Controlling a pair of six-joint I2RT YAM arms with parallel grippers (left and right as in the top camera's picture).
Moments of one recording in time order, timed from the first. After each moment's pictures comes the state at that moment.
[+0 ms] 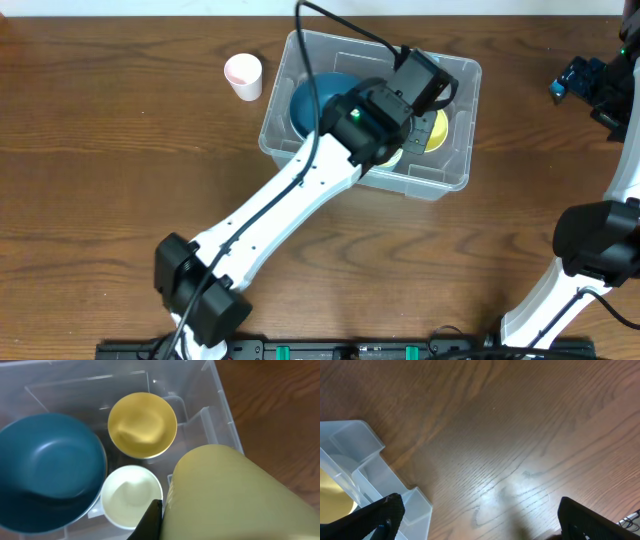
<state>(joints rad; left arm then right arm) -0.81 1.91 1.94 -0.92 -0.12 -0.37 -0.29 2.06 2.30 -1.69 0.11 0.49</state>
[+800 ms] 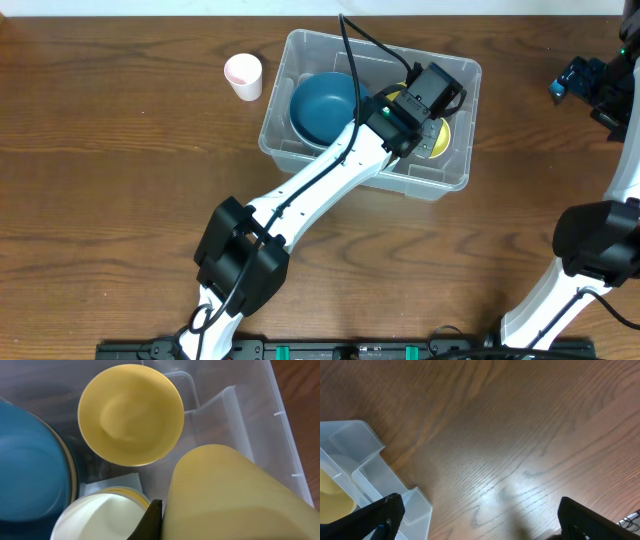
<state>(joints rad) -0.81 2.10 1.94 -0.83 -0.10 -0.37 -0.29 2.06 2.30 -1.69 0.11 0.49</state>
